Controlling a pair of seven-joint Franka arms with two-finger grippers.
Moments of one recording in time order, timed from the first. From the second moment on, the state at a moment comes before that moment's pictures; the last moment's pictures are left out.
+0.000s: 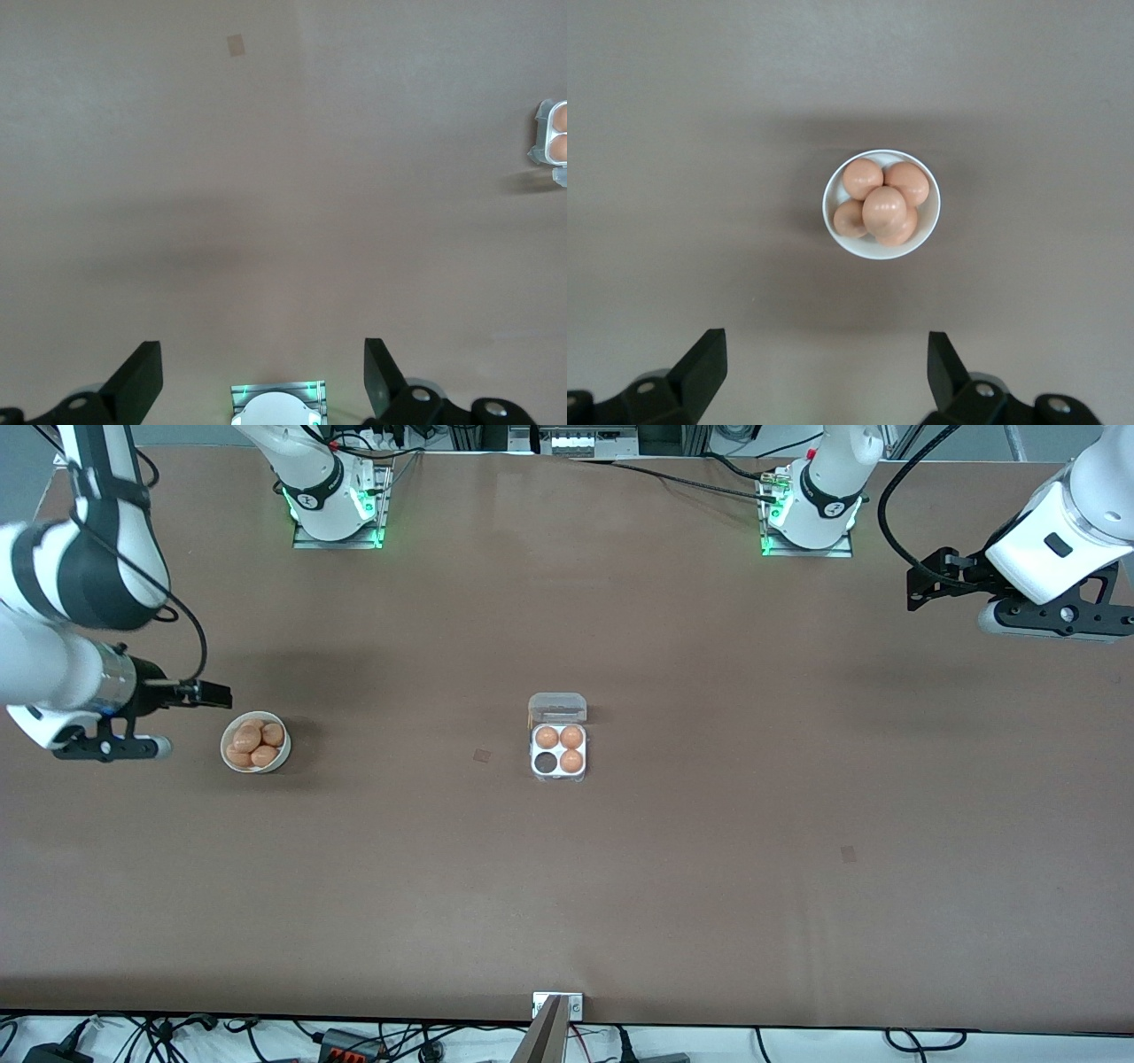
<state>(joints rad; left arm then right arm) -0.04 0.00 -0.09 -1.55 0.00 1.38 -0.06 0.02 0.26 -0.05 -1.74 -0.02 1.75 -0.03</state>
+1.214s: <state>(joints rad) -0.04 0.00 -0.09 -1.55 0.00 1.36 -0.06 -0.04 0.54 -0.06 -1.74 -0.02 1.91 -0.03</state>
